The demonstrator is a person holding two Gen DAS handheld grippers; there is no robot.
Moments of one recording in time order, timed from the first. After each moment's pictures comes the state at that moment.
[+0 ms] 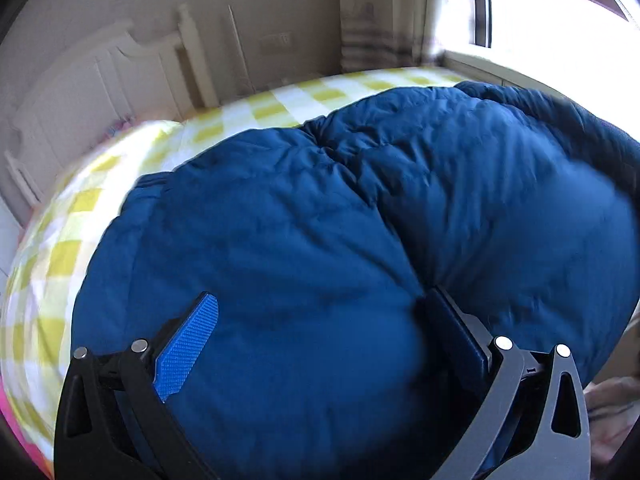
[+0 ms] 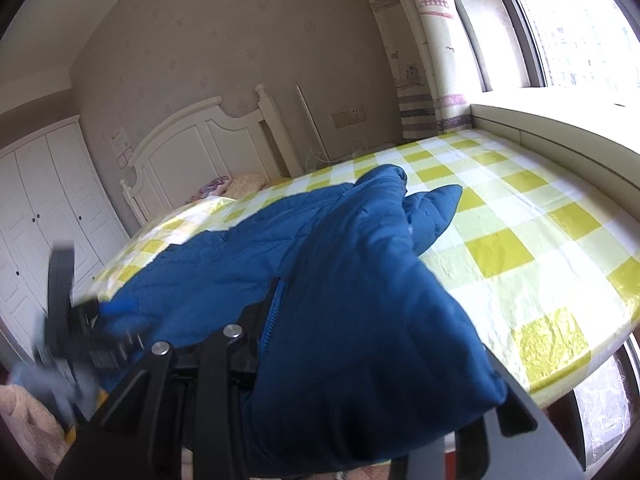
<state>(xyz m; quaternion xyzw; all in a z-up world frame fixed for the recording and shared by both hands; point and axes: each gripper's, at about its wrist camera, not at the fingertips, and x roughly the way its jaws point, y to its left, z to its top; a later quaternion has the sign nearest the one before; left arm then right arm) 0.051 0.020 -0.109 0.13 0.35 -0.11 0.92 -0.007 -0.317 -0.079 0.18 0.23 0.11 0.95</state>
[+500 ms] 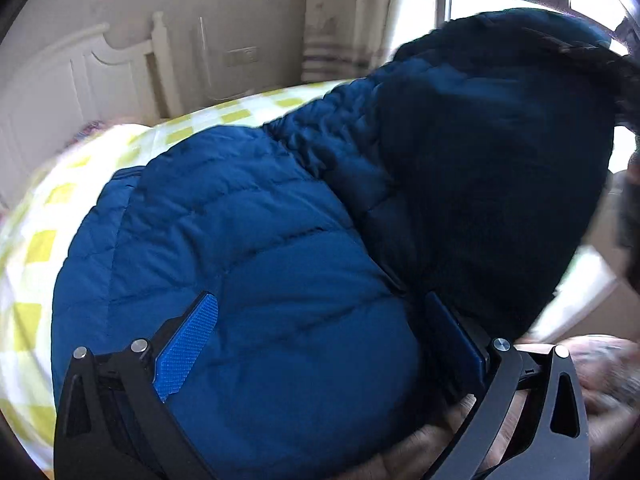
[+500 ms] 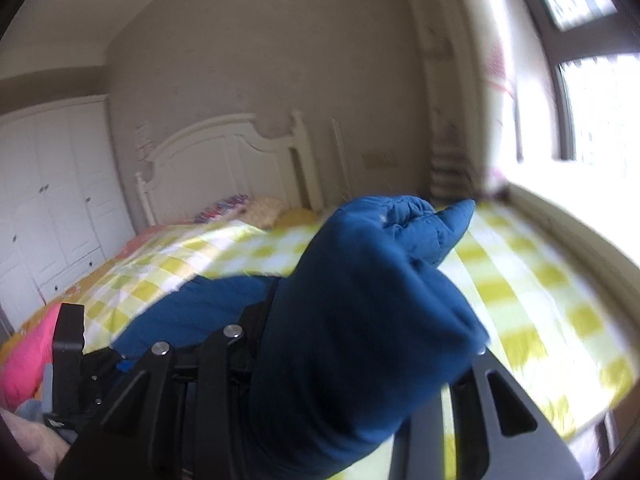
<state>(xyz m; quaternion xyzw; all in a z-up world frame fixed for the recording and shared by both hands) 0.024 0.050 -0.093 0.07 0.36 -0.22 0.91 0.006 -0.249 0.010 0.09 0.17 0.14 0.97</state>
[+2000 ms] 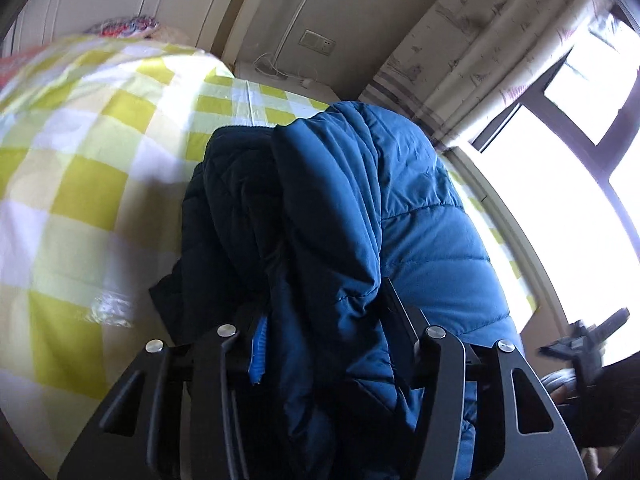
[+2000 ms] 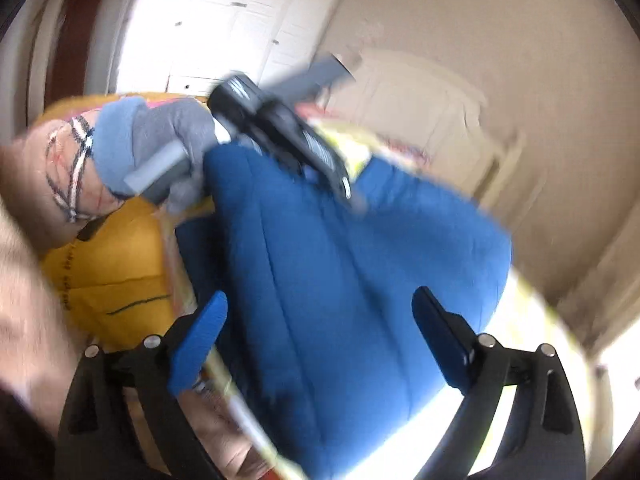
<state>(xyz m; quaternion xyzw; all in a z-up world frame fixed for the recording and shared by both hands) 0.124 0.222 -0.072 -0.16 0.41 -0.22 0.87 -0.027 -0.078 -0.031 -0.24 0.21 0.37 0.87</state>
